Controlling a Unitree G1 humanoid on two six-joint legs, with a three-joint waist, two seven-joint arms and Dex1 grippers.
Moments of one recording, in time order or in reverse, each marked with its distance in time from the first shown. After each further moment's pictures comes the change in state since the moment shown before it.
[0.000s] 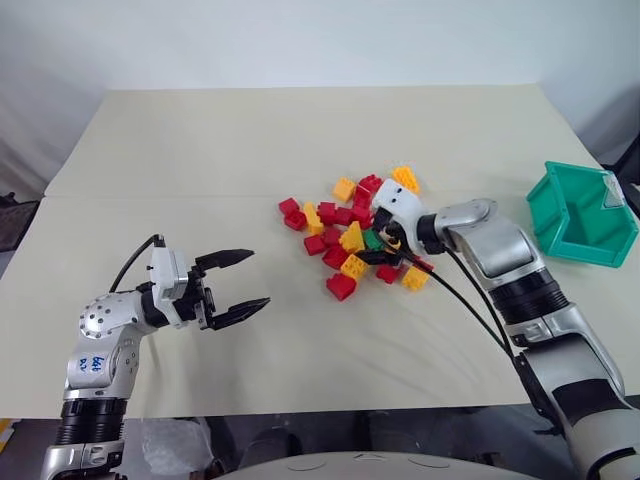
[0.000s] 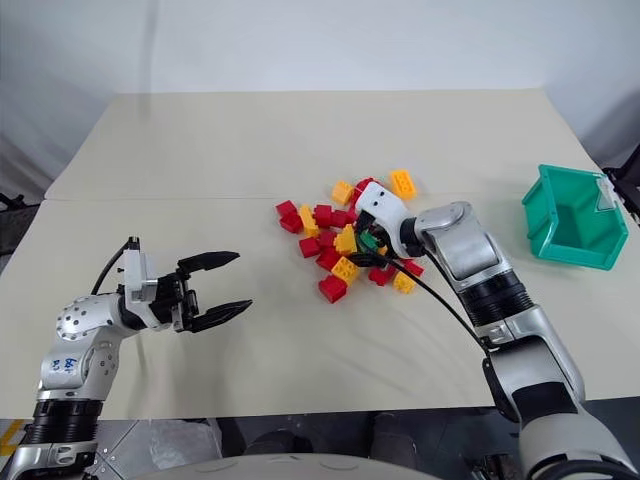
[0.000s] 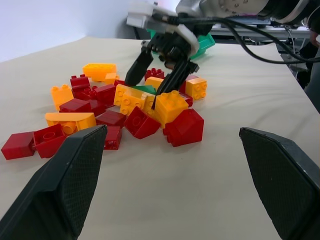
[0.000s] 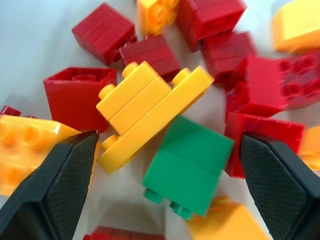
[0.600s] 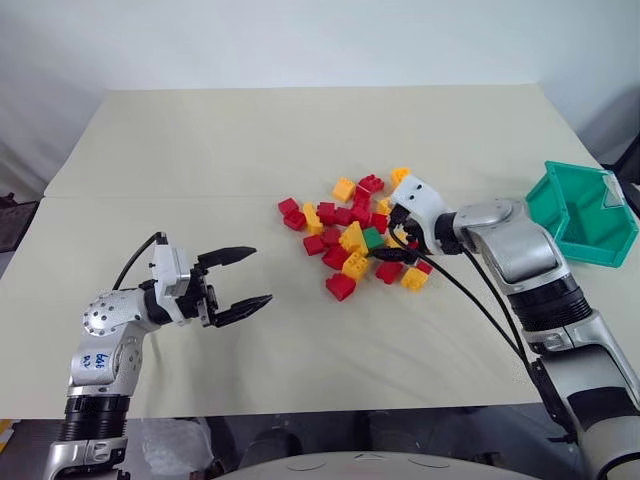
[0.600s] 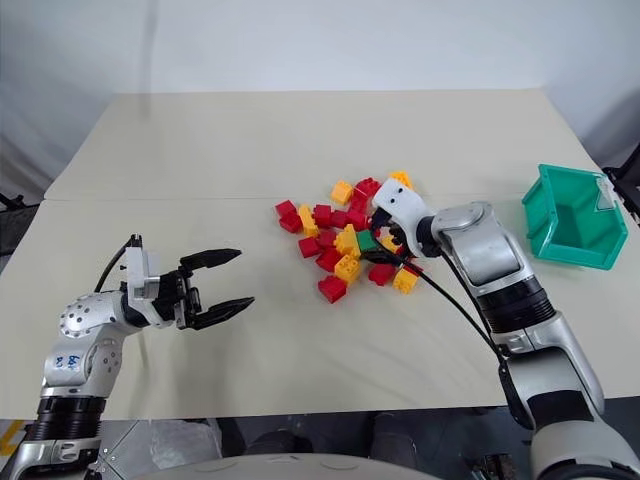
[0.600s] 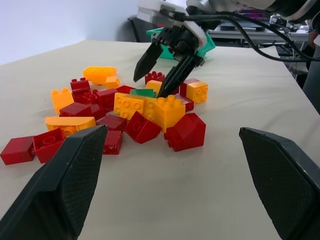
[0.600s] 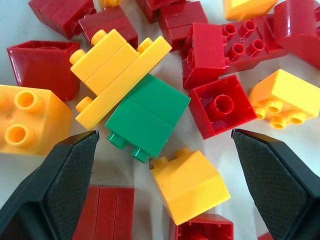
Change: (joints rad) left arm -0.018 -0.010 -0.007 0.009 0.000 0.001 0.003; right arm 0.045 -0.041 -0.016 -0.067 -0.013 0.101 -0.032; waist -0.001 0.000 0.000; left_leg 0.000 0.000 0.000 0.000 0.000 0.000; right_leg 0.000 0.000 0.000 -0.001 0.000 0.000
